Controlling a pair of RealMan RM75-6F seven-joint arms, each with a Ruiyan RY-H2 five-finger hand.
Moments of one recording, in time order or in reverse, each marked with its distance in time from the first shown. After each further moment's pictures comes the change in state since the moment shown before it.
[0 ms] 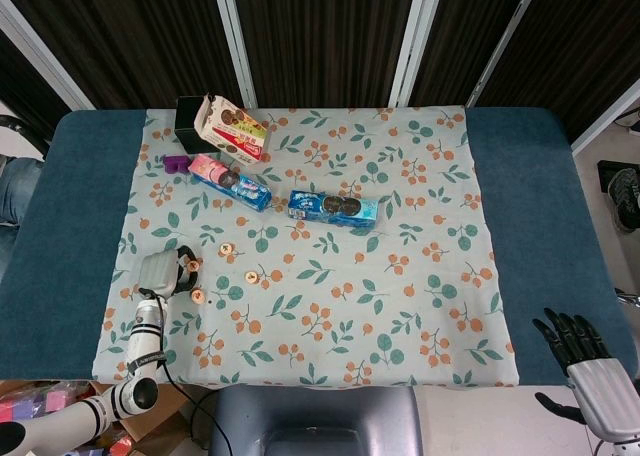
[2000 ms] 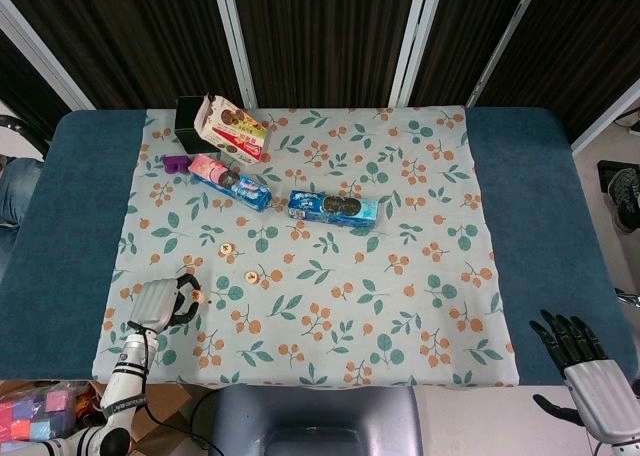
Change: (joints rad) left arm 0.146 0.189 0.136 -0.382 0.176 0.145 -0.047; right arm -0.001 -0.003 -0.005 0.003 -0.013 0.003 -0.003
